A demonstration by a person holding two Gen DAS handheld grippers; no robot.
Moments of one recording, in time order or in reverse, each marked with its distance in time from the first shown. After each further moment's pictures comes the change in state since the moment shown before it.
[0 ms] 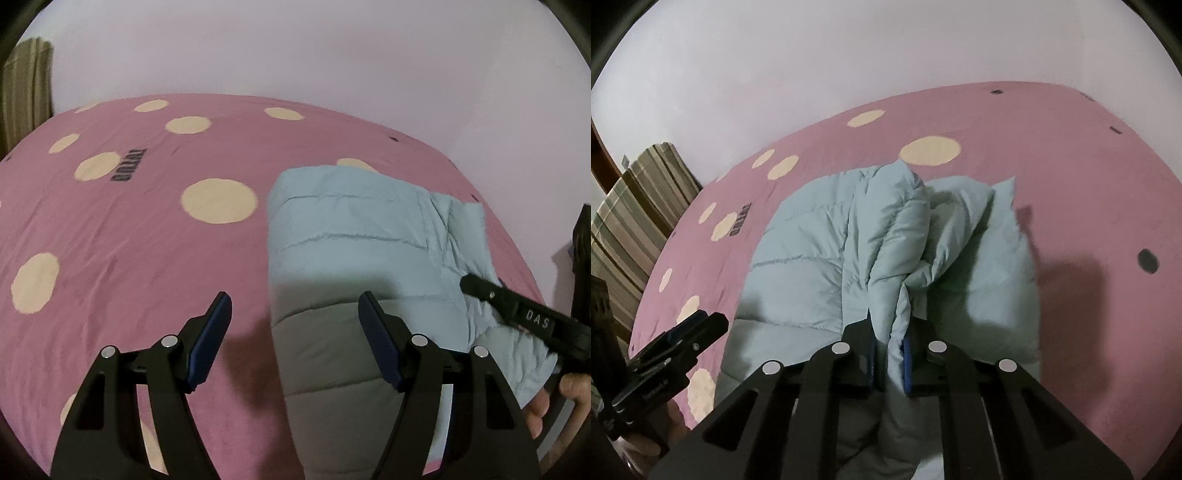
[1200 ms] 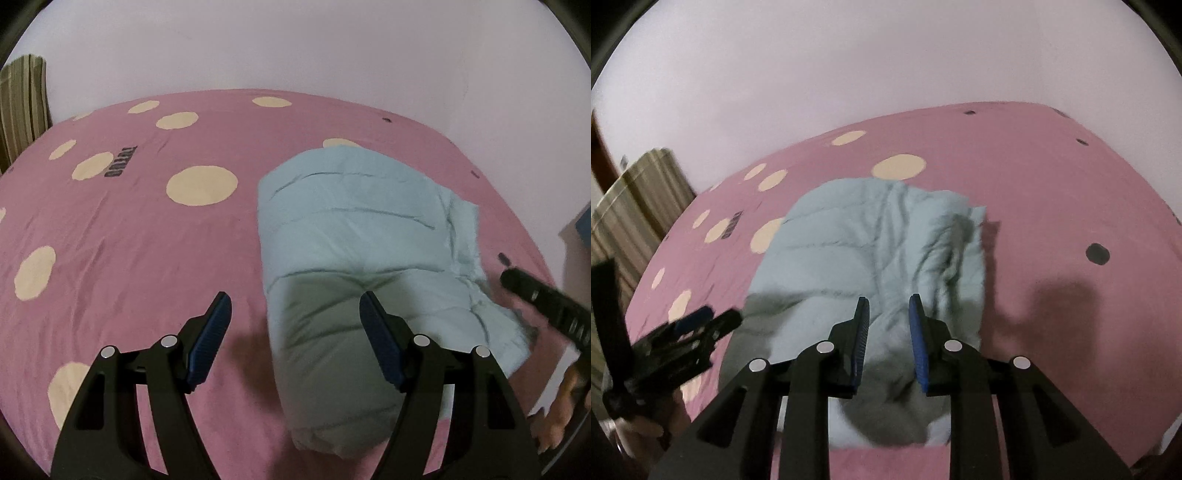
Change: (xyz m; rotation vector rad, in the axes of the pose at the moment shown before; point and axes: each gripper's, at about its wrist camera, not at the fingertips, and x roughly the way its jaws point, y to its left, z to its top) left arm 0.002 -0.032 -0.023 0.031 0.023 0.047; right arm -0.050 -0.026 -0.034 -0.037 -0.075 -0.036
